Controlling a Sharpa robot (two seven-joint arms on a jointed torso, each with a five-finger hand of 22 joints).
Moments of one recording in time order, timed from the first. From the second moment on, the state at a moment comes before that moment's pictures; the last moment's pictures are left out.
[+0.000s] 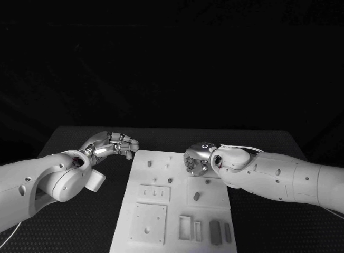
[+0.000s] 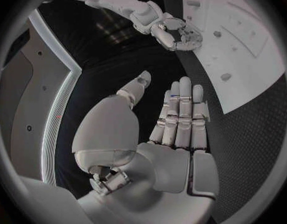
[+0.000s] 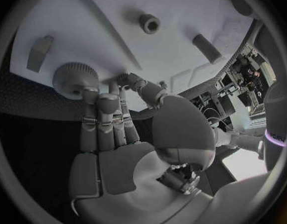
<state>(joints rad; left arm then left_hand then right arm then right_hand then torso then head) 1.36 -0.89 -0.21 1.48 -0.29 -0.21 0.24 1.12 -0.17 0.44 -0.18 0.06 0.81 0.16 0.34 0.49 1.18 0.10 0.10 0.21 1.02 0.05 0.61 0.62 0.03 0.81 -0.06 0.46 1.31 1.25 -0.59 -0.23 1.18 -1.64 -0.25 -0.06 1.09 -0.19 0.76 -0.29 0.05 0.96 0.13 0.36 0.42 1.27 0.07 0.10 0.16 1.33 -0.04 1.08 0.82 0.22 1.15 -0.01 0.84 1.31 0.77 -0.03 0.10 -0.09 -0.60</state>
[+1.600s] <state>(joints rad) 1.36 -0.88 -0.21 1.48 -0.29 -0.21 0.24 1.11 -0.17 0.44 -0.19 0.06 0.81 0.16 0.34 0.50 1.18 0.10 0.10 0.21 1.02 0.05 0.61 0.62 0.03 0.80 -0.05 0.46 1.31 1.28 -0.50 -0.23 1.16 -1.70 -0.36 -0.18 1.09 -0.15 0.81 -0.29 0.05 1.05 0.09 0.41 0.45 1.36 0.02 0.13 0.22 1.32 -0.08 1.10 0.81 0.22 1.16 -0.02 0.86 1.31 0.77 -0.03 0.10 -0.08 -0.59</state>
